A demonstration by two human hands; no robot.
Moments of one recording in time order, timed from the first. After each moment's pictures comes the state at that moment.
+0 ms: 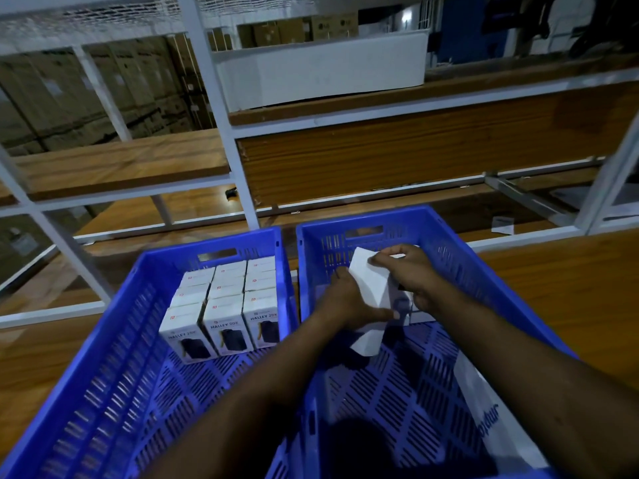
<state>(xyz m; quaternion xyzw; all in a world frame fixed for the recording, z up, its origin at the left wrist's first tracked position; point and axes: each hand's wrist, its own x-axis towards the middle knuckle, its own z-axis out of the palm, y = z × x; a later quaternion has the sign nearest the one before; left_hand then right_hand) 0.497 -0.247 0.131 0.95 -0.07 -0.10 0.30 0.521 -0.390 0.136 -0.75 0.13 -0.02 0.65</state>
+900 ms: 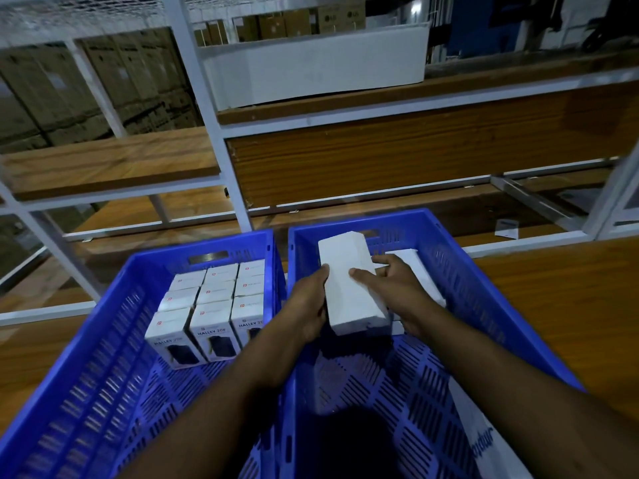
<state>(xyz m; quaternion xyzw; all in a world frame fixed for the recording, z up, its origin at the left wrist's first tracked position) 0.508 -0.237 0.145 0.59 0.17 -0.14 0.78 0.506 -0.380 0.141 -0.73 0.08 0.03 0.68</state>
